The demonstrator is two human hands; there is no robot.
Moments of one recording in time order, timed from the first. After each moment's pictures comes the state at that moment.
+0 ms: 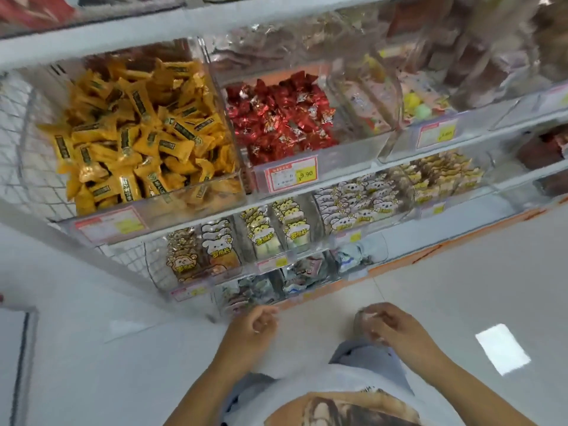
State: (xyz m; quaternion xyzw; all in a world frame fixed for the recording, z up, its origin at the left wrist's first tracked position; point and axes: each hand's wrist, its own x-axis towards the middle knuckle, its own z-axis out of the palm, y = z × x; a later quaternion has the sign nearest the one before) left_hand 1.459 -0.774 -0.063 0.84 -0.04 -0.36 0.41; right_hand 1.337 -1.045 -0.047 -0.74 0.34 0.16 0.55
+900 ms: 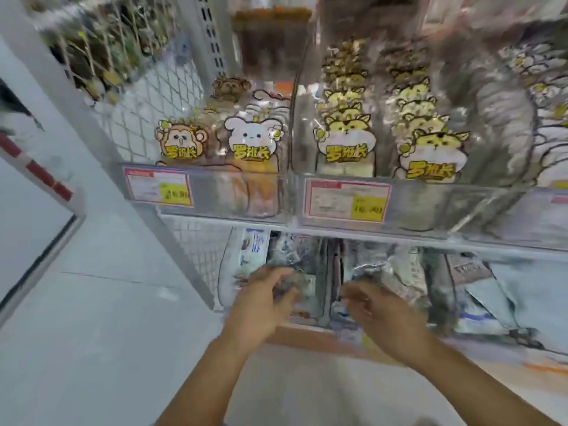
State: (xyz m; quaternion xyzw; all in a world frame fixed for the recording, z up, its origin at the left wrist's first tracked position) left_hand 1.522 -0.794 -0.382 0.92 0.01 -0.04 0.38; right_hand 1.528 -1.025 -0.358 -0.91 -0.10 0.16 0.37
